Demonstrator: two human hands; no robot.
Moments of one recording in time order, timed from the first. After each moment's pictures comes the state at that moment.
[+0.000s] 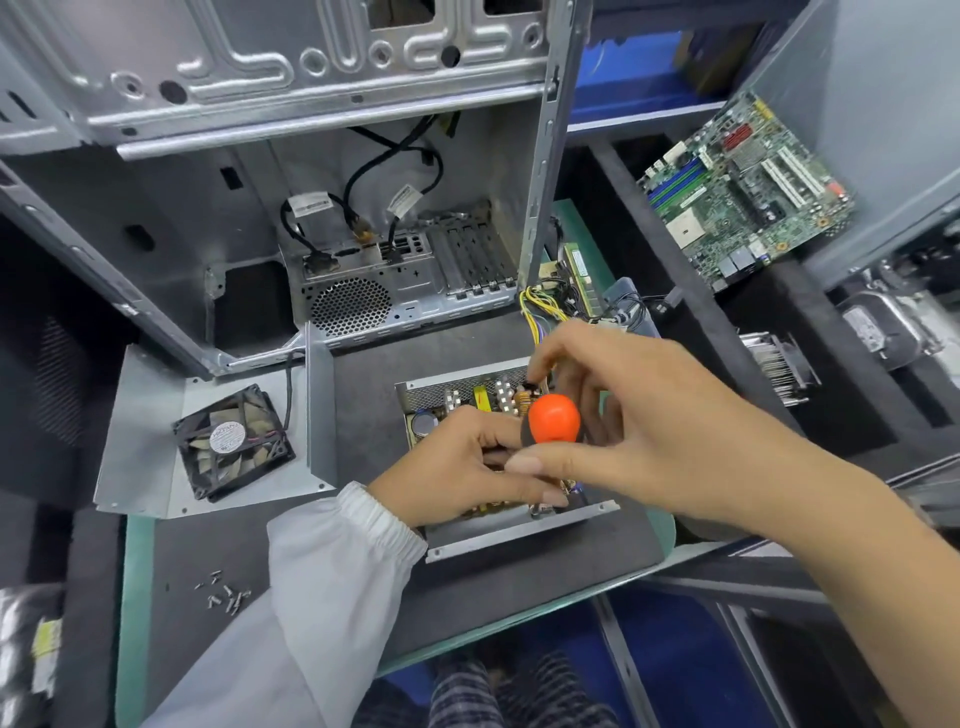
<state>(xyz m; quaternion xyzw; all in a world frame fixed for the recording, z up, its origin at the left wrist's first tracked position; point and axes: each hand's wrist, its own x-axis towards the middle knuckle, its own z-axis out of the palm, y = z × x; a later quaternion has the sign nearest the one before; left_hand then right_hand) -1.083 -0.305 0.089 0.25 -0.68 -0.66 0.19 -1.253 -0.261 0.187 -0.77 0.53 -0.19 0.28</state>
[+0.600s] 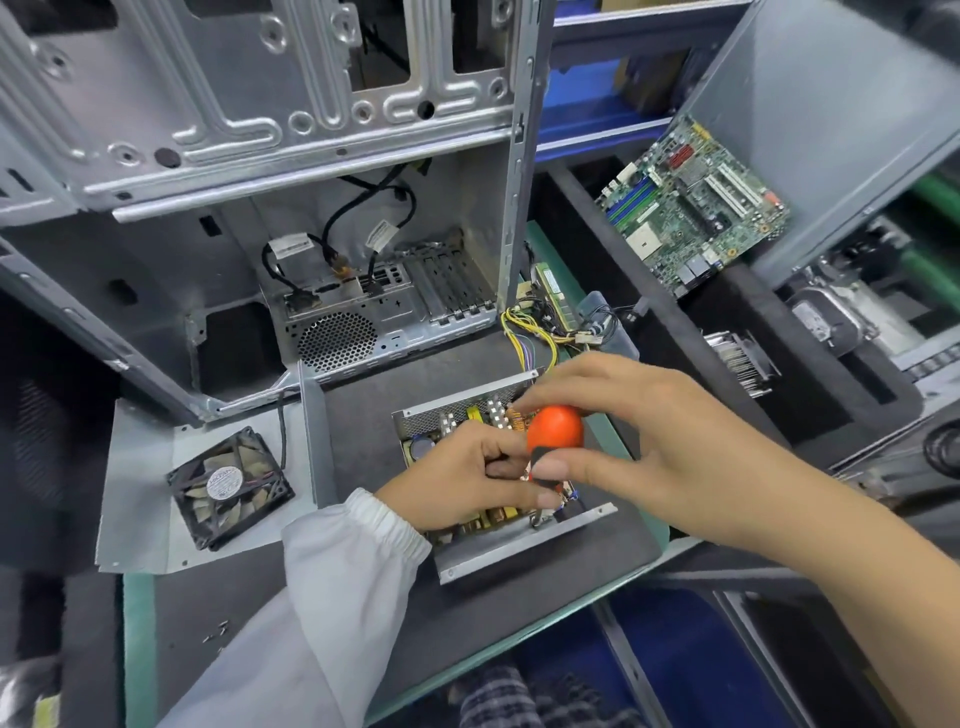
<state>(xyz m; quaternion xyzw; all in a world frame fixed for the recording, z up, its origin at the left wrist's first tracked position) -1.083 -0.321 0.080 0.21 -0.68 -0.69 0.12 -1.242 -0.243 0.199 -0.72 0.60 -0.20 0.30</state>
